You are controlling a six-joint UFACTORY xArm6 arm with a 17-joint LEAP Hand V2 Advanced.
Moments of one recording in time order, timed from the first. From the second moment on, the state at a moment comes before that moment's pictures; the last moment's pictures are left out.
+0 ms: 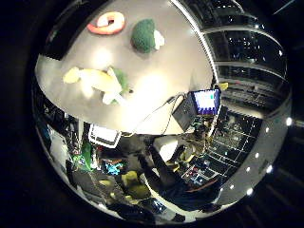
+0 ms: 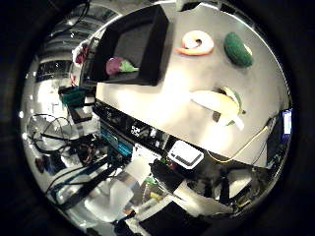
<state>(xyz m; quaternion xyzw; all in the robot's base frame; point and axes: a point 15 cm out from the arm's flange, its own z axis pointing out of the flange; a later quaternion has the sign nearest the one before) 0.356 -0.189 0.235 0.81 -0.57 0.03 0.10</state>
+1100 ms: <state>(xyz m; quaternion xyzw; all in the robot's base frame) 0.358 -0.244 0.069 0.79 -0.60 -0.04 0.13</state>
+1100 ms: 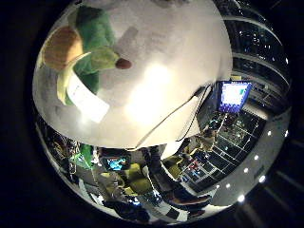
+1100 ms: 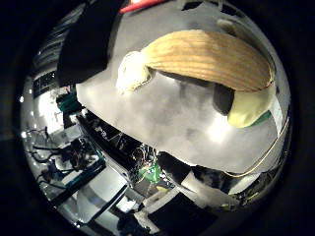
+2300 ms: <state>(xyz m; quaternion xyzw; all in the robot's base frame) 0.363 -0.290 0.099 0.76 -0.63 -0.02 0.13</state>
